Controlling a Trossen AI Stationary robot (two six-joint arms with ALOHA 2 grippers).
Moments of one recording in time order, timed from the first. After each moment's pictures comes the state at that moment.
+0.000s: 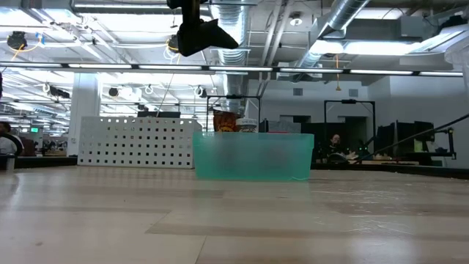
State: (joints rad) left arm -0.17 1.57 1.20 -0.32 0.14 -0.53; right arm 0.96 1.19 1.35 -1.21 0.28 1.60
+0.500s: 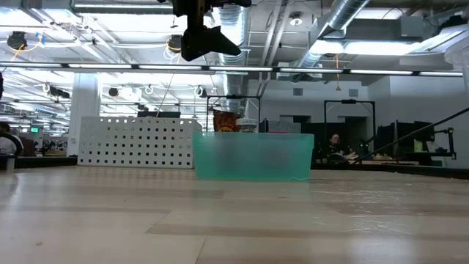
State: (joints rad) left arm -0.13 1.57 1.20 -0.32 0.13 -0.54; right arm 1.03 1.39 1.27 -1.14 0.17 1.81
